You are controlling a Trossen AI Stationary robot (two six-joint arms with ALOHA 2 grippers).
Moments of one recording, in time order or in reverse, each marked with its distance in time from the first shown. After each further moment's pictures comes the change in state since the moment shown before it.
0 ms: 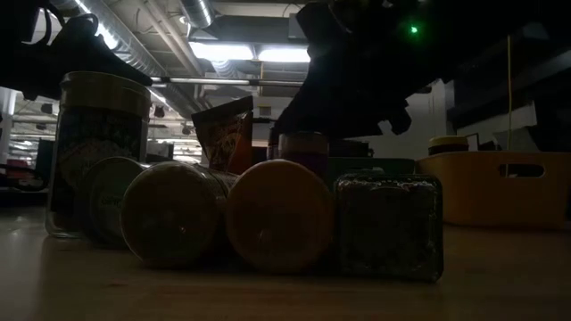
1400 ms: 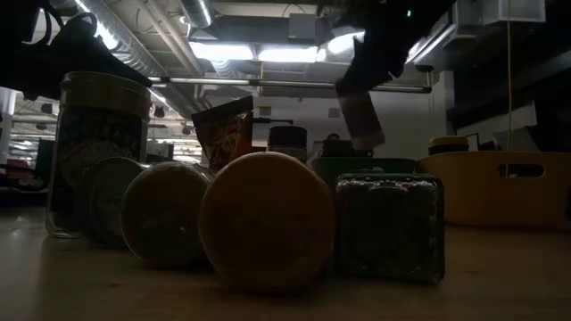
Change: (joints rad) left arm 0.000 0.002 0.000 0.000 0.000 0.055; right arm -0.464 -0.523 0.000 -0.574 -0.458 -0.513
